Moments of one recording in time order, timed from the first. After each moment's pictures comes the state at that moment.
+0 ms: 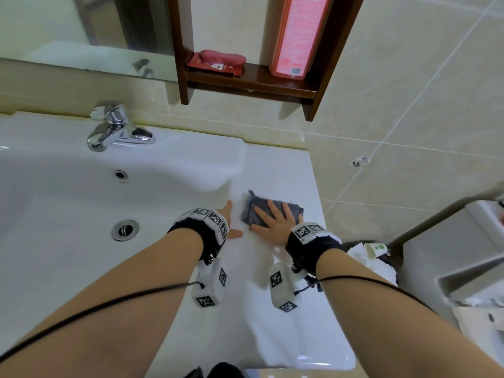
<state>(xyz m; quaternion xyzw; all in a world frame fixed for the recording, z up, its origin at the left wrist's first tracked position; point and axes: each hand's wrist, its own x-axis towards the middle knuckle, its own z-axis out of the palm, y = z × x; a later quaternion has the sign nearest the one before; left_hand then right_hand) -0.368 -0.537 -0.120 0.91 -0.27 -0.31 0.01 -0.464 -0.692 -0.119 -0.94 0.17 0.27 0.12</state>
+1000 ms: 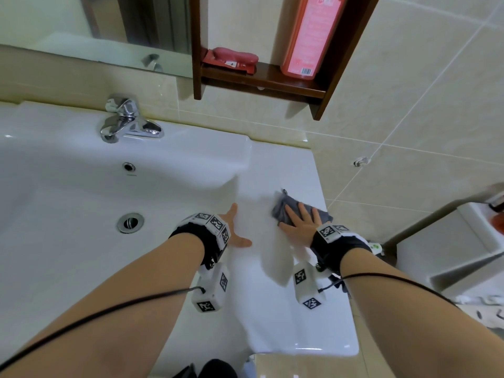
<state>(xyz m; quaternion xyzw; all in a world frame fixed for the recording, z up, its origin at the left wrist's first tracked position) -0.396 -0.515 -0.108 0.89 -0.26 -0.36 0.07 -0.488 -0.719 -0.129 -0.93 0.23 0.29 0.04</state>
